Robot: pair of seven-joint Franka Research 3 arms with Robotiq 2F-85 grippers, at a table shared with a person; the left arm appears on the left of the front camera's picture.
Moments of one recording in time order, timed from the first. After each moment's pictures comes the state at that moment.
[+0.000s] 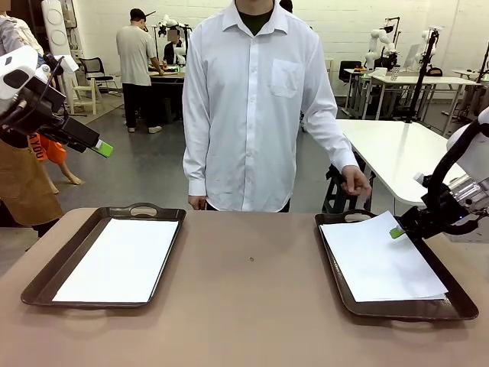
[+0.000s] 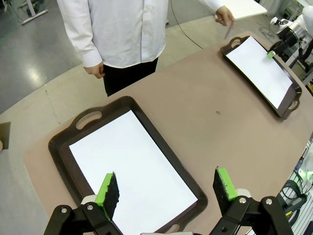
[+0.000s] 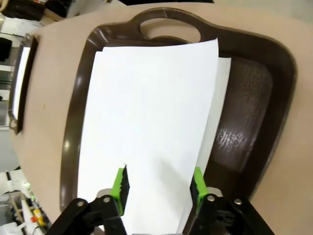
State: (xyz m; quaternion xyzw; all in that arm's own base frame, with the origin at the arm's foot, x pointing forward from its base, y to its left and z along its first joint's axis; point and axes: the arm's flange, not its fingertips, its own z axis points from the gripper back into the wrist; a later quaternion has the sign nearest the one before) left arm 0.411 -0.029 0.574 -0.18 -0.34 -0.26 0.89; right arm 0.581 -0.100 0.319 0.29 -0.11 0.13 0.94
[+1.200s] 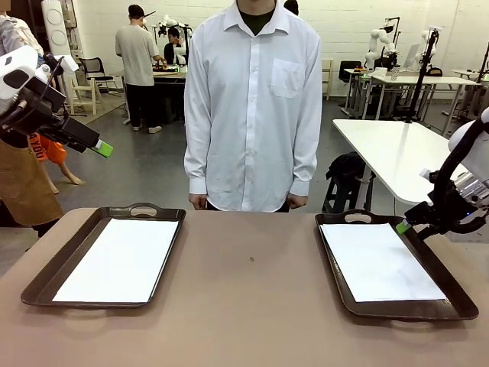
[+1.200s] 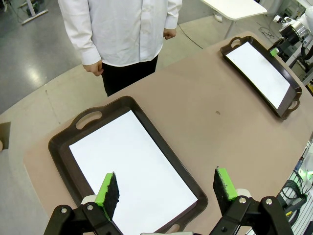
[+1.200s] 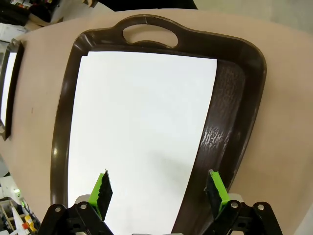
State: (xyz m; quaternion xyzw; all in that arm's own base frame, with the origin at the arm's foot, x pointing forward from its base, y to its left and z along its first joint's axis) left arm 0.411 -0.029 0.574 -0.18 -0.34 -0.26 0.89; right arm 0.578 -0.109 0.331 0.26 -0.13 0.11 0.95
